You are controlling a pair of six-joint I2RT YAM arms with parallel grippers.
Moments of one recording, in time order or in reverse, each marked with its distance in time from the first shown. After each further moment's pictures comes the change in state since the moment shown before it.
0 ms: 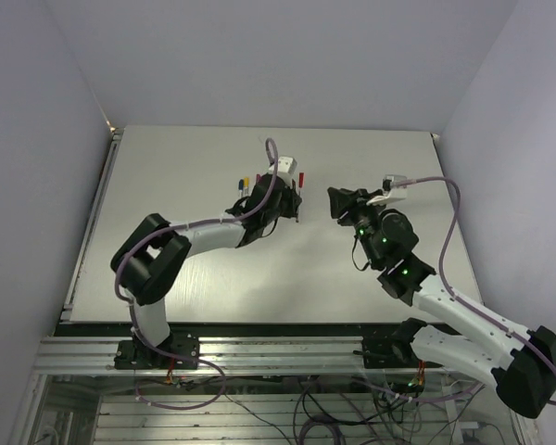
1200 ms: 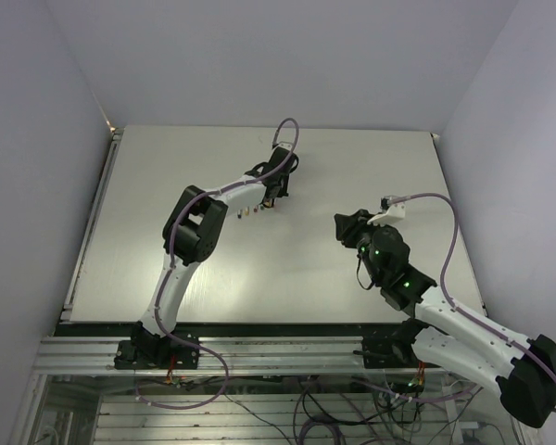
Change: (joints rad) left arm 0.145 0.533 0.697 -0.591 -0.194 0.113; right arm 0.000 -0.106 -0.153 -0.192 0.087 0.121
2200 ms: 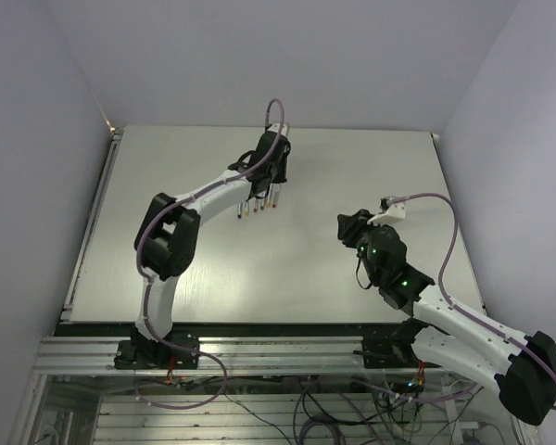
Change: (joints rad) left arm 0.005 -0.219 -0.091 0.019 0.057 -0.001; right arm 0.000 0.027 0.000 0.002 0.035 0.000
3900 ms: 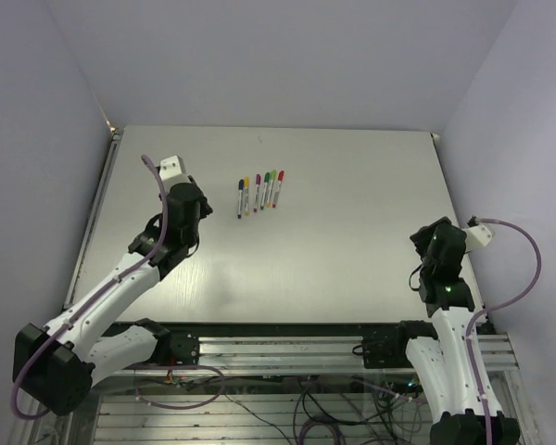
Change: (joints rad) left arm 0.098 -1.076 -0.858 0.037 -0.351 -0.241; right arm -0.777 -0.253 0.033 -0.529 -0.102 0.093
